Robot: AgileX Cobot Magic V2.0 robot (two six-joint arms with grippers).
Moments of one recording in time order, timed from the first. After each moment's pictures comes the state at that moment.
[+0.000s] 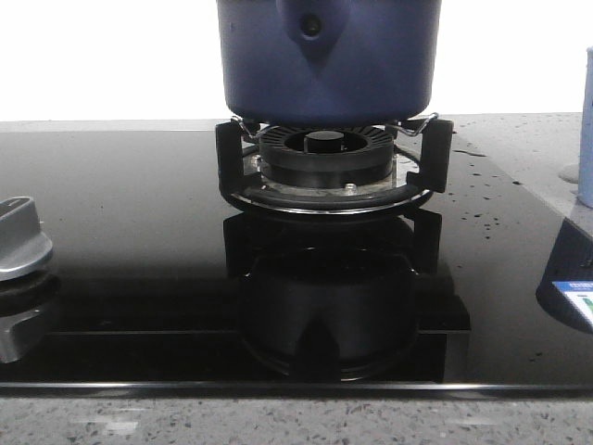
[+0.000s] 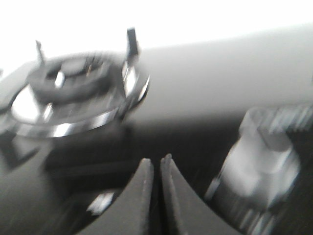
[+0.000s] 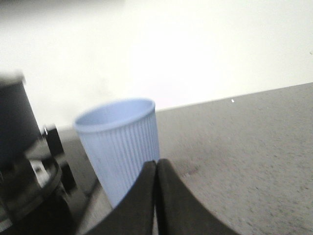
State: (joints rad) left arm -0.07 0.00 0.00 0.14 0.21 -0.10; right arm -0.07 -0.01 0.01 0.14 -0.04 0.09
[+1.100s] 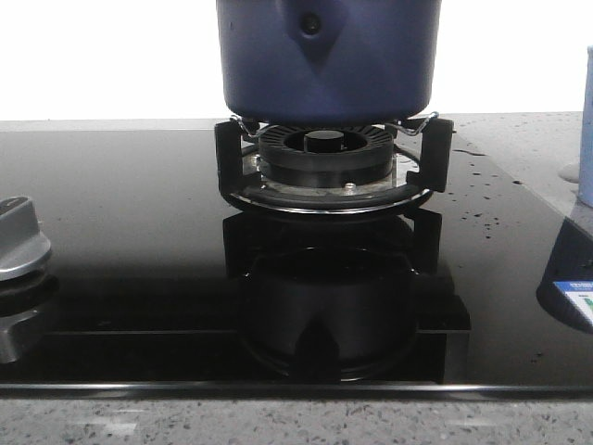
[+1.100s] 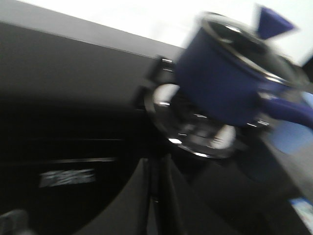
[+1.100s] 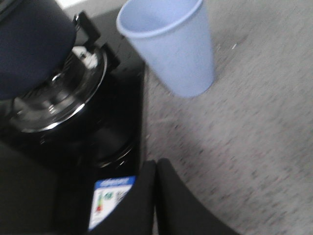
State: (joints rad) left arm -0.33 0.50 -0.44 -0.76 0.40 0.31; right arm -0.07 0.25 -0.52 0.34 0.88 0.09
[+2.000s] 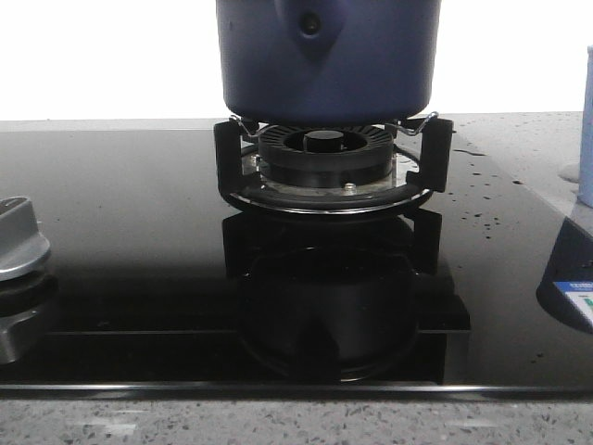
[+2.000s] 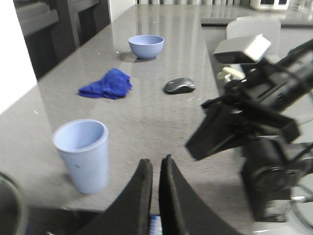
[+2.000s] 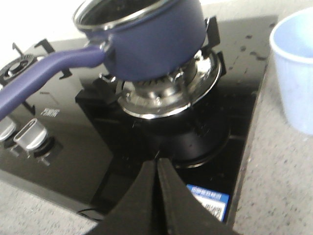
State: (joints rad) left arm -0.55 1.21 -1.07 -1.45 0.95 1.60; right arm -0.07 0.25 -0.52 0.75 0.87 -0.40
